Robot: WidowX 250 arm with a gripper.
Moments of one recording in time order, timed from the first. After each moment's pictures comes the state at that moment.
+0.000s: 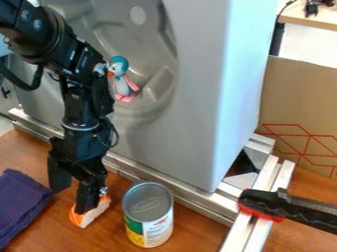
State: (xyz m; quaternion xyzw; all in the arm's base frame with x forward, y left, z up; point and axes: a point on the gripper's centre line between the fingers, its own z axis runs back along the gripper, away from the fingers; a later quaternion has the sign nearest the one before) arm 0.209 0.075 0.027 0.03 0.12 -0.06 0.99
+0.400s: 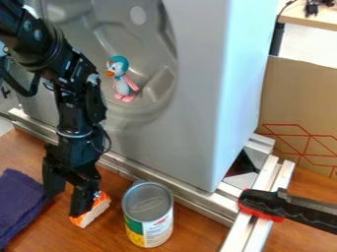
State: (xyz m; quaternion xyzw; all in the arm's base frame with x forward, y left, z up) arm 0.208 0.087 0.010 0.03 0.12 -0.04 0.99
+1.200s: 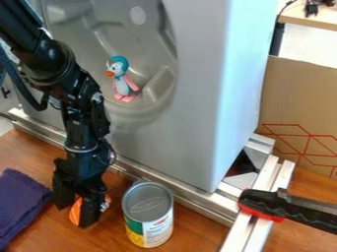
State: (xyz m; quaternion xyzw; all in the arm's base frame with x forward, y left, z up) arm 0.217 0.087 -0.020 0.00 0.12 -0.05 0.99
